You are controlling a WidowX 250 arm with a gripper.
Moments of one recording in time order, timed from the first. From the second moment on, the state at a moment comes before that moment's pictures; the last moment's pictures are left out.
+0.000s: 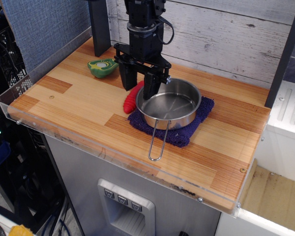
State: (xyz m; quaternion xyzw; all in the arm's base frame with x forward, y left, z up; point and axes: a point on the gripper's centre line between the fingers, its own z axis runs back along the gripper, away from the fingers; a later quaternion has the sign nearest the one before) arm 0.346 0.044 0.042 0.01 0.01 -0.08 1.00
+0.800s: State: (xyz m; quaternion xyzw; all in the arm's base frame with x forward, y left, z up) arm 0.347 0.040 0.024 0.01 0.04 -0.08 1.00
